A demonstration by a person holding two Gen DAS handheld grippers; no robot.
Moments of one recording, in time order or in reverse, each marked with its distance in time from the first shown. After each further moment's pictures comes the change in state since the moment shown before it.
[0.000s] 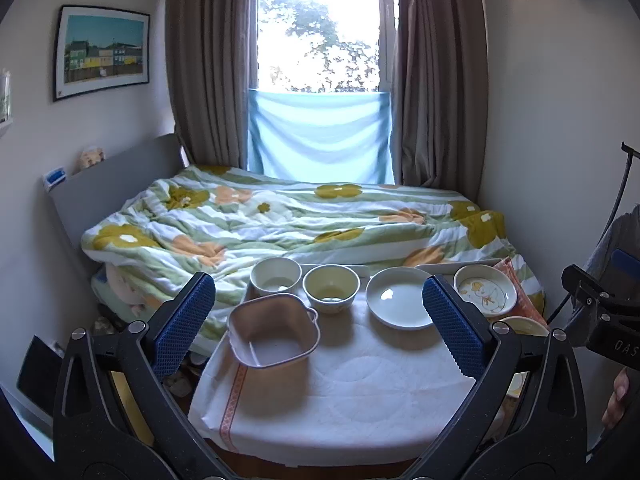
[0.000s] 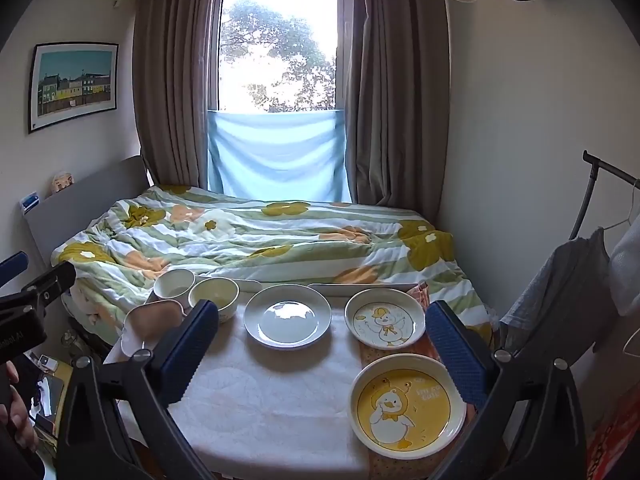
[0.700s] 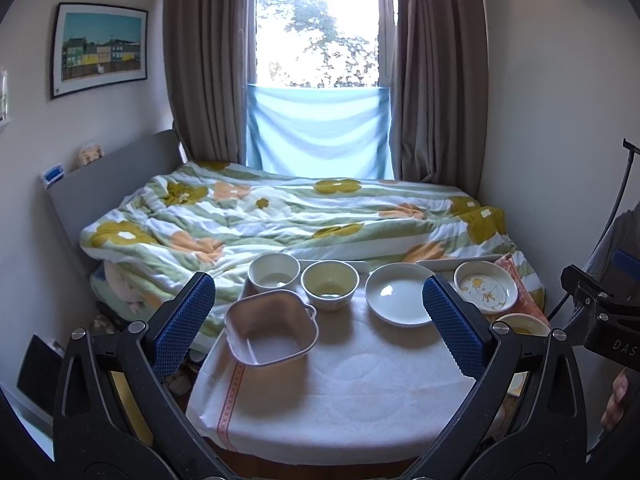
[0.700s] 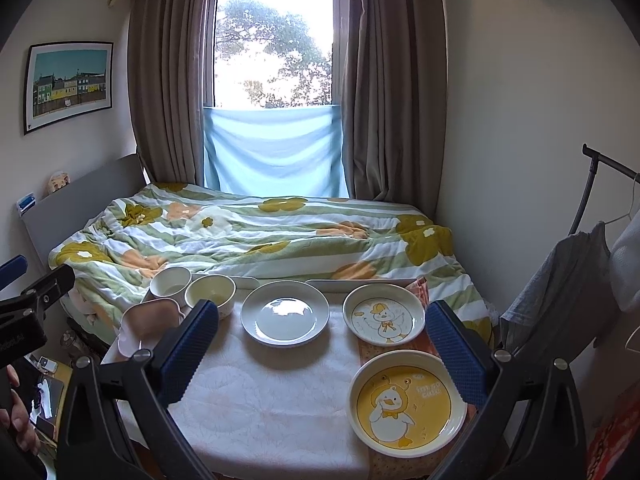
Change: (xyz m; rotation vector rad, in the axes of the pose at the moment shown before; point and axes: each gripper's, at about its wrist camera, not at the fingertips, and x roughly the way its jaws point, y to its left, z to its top) left arm 0.005 0.000 -0.001 0.004 0.014 -0.002; right arm 0.008 0.000 -0.005 0.007 0.019 -0.014
